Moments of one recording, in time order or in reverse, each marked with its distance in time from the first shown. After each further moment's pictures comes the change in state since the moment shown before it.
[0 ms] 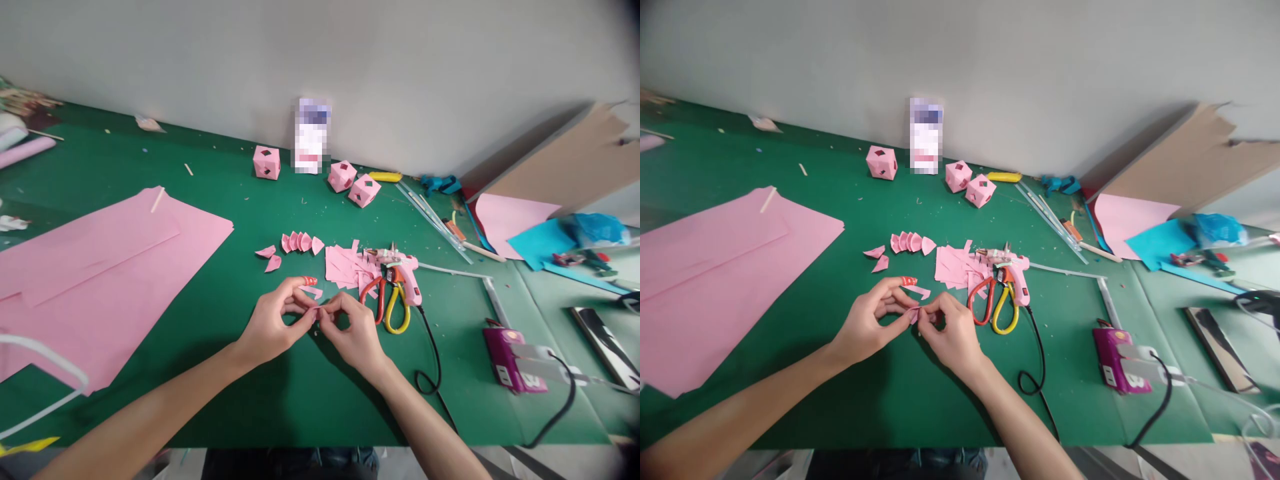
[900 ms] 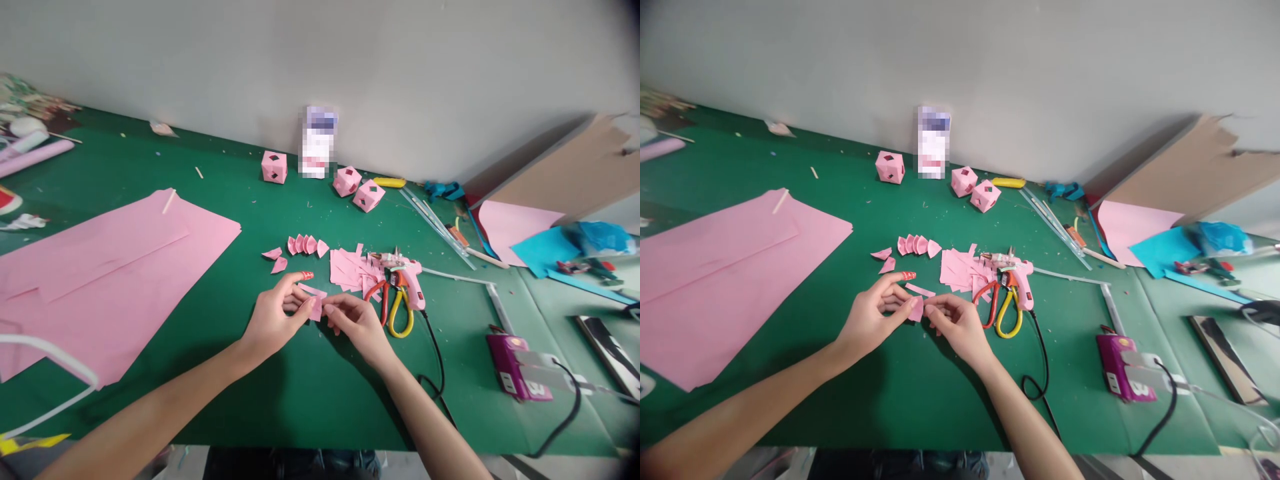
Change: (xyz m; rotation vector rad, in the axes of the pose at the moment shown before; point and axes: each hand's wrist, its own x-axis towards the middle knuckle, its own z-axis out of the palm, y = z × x) left_hand 0.004 0.002 -0.002 0.094 0.109 -0.059; right_hand 0.012 0.002 -0.005 0.486 -0.180 0.396
